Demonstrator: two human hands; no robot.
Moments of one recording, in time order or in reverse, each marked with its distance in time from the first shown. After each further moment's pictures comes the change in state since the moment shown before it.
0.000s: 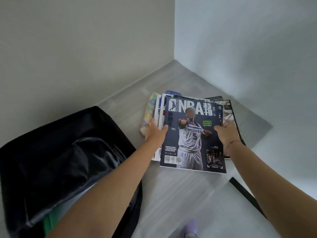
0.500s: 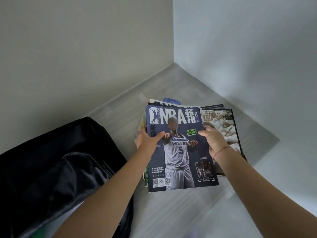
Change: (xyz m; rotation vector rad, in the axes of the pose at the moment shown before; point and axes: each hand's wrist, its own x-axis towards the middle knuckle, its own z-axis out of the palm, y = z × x) left_hand 0.015 0.010 0.001 -0.282 0.165 -0.017; right_hand 0.036 -0.017 0.034 0.238 -0.319 0.146
